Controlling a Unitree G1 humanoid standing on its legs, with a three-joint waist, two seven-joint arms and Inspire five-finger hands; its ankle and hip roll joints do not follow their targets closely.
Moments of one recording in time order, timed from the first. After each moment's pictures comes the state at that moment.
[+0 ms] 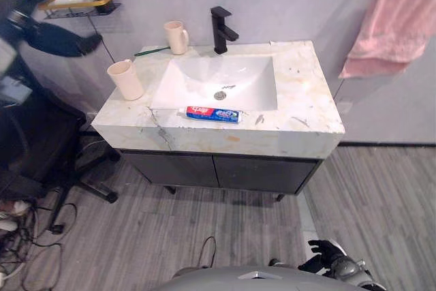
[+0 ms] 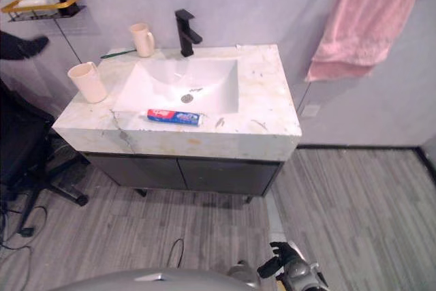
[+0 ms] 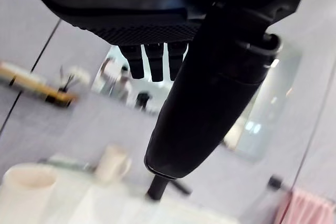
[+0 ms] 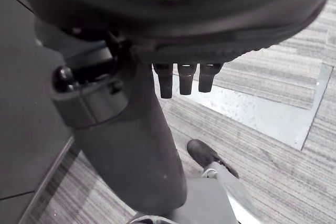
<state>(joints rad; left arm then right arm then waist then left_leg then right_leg) -0.41 1.35 -0.02 0.16 -0.40 -0.02 -0.25 0.00 -0.42 0.35 1.05 -0.03 0.08 -0.05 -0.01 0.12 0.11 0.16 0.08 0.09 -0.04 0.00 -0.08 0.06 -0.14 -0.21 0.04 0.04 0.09</state>
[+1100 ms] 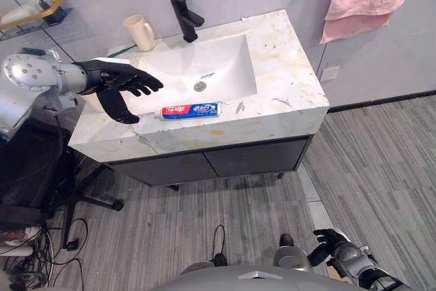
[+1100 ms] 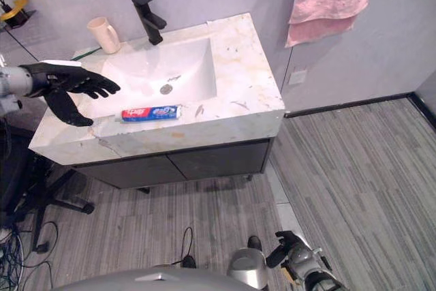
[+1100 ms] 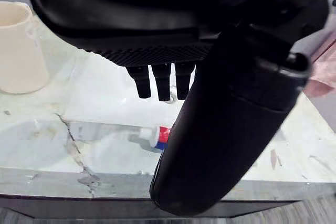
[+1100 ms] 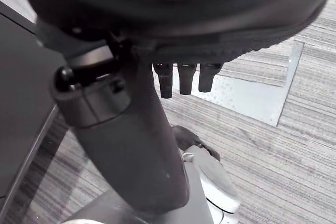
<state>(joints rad) -0.91 1.31 -0.70 0.32 -0.44 0.09 -0.72 -0.05 -0.45 0.38 1.07 -0.04 0.12 -0.05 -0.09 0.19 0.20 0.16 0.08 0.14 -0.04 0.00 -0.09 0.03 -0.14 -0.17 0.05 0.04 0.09</state>
